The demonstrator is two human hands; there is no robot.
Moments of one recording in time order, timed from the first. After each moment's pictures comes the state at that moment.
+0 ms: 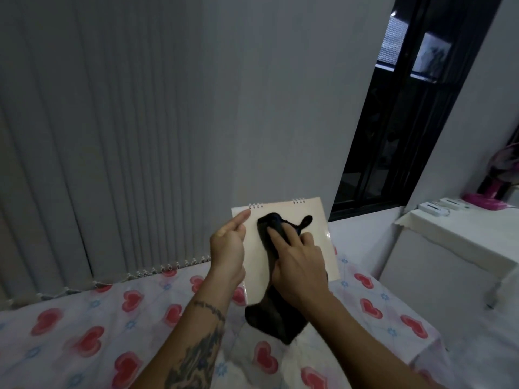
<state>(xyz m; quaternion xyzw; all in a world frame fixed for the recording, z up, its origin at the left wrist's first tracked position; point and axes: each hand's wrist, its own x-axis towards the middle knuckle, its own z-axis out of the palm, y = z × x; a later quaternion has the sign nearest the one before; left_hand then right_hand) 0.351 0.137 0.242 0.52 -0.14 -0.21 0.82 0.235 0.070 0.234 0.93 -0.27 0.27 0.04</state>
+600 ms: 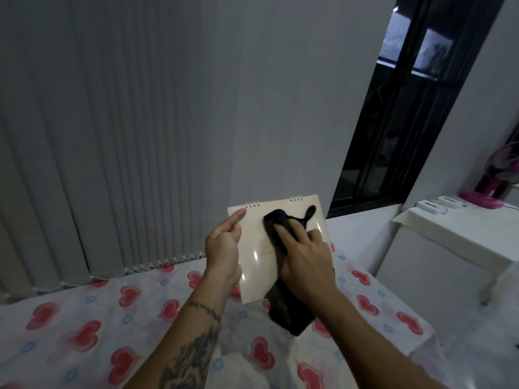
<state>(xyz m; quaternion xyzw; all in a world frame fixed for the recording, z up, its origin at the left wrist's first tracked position) 0.349 0.139 0.232 0.51 -0.12 -0.21 0.83 0.224 0.045 0.227 0.92 -0.26 0.28 0.05</state>
